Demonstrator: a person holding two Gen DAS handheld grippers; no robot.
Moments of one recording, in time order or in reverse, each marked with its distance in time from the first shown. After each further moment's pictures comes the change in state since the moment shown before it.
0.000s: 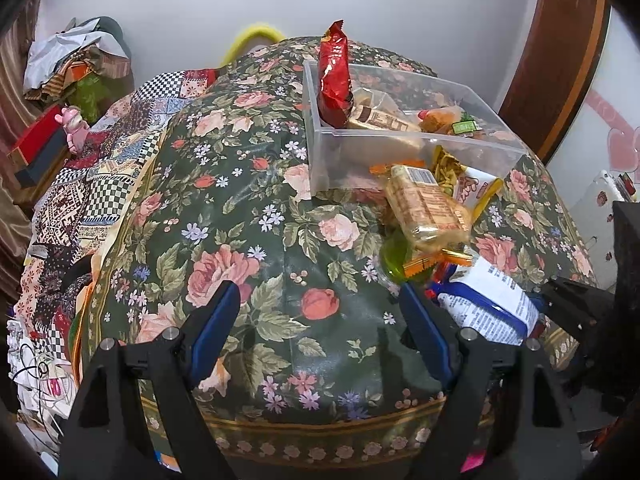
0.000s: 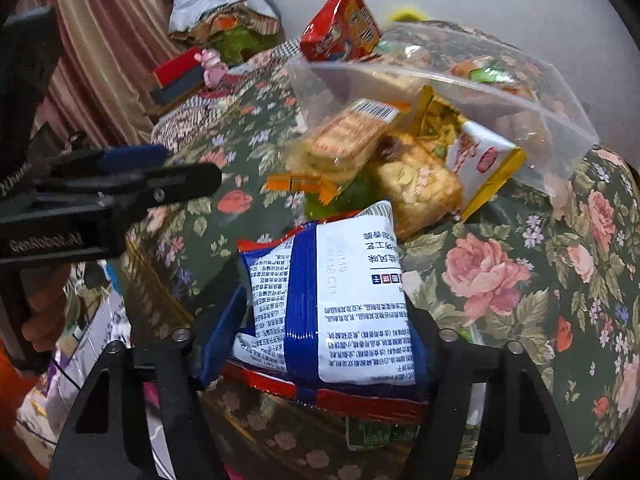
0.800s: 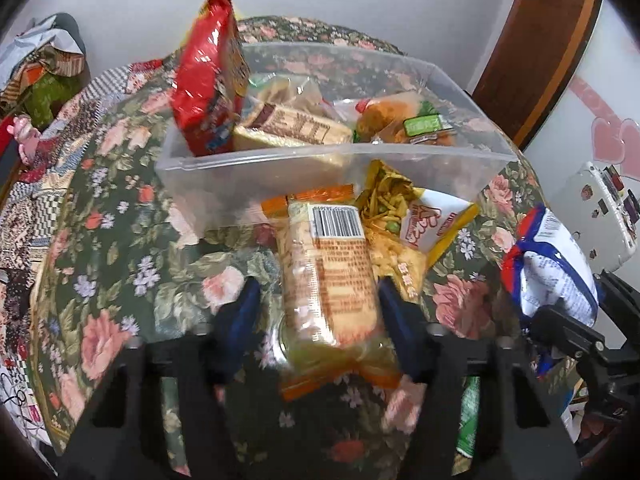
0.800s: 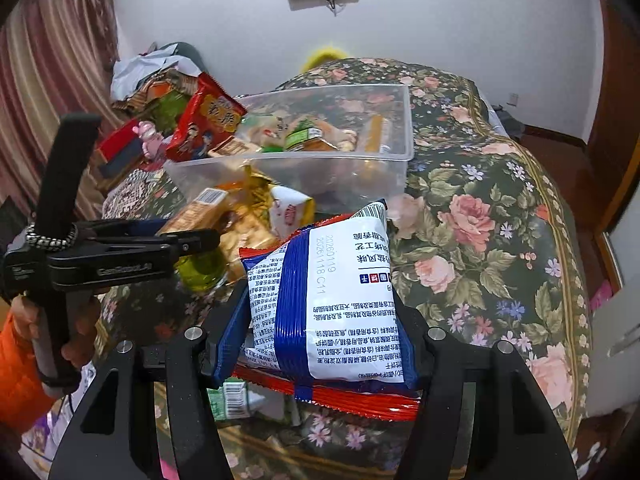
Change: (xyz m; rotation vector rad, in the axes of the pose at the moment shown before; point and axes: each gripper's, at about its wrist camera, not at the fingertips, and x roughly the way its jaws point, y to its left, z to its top) left arm 0.075 -0.064 0.048 0.034 0.086 -0.114; right arm -0.068 -0.087 -0.010 0.173 -0.170 -0.143
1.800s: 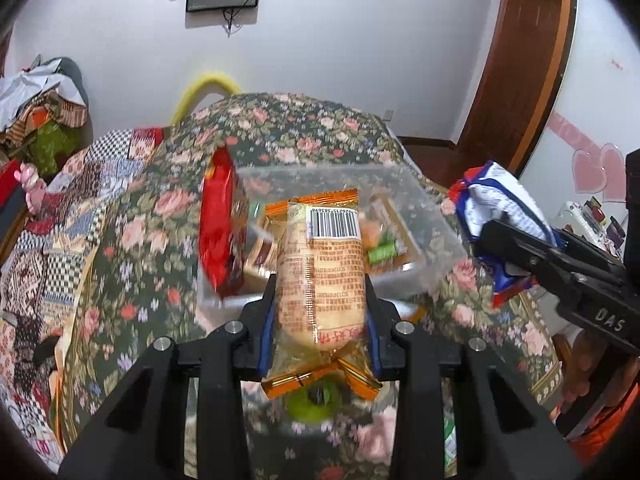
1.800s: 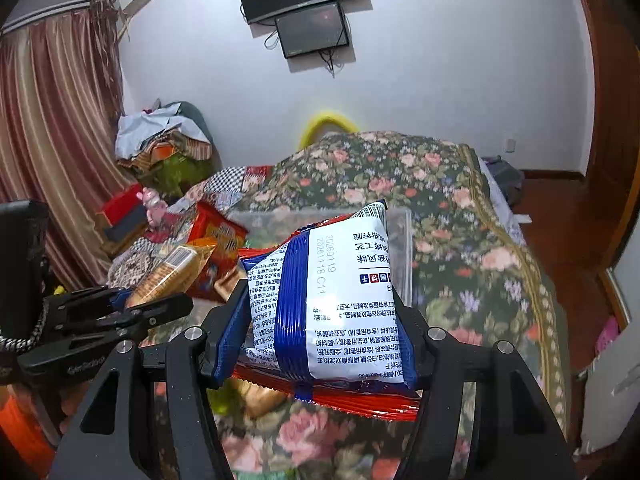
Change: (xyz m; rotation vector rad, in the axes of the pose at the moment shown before) left arm -0.079 -0.013 0.053 0.044 -0.236 -0.013; right arm -0.017 -0.001 0.093 0.010 -0.219 0.012
